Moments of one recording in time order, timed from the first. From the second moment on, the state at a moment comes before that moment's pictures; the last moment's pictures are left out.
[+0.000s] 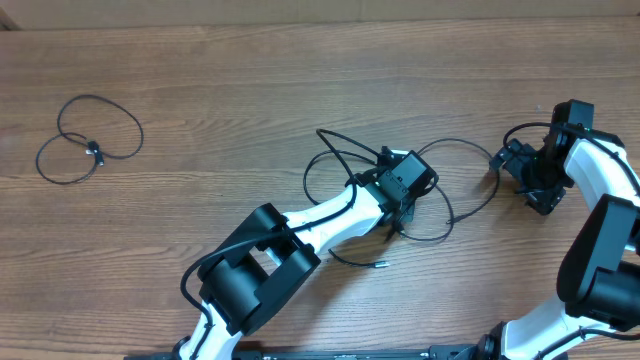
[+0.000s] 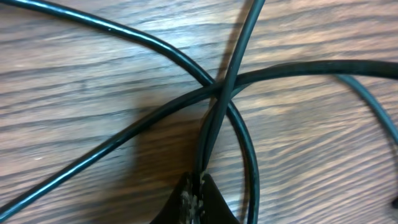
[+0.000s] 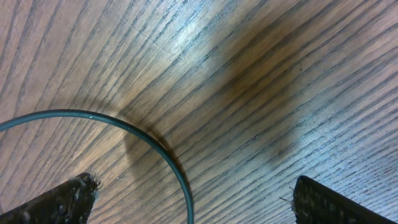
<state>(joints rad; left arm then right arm) -0.88 2.10 1.38 -0.42 -0.12 -0.67 -0.32 1.84 1.18 -0.78 -0.11 0.48</state>
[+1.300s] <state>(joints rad) -0.60 2.15 1.87 -1.23 -0.09 -0.23 -0.32 1.84 1.18 -0.74 -0.10 0.48</state>
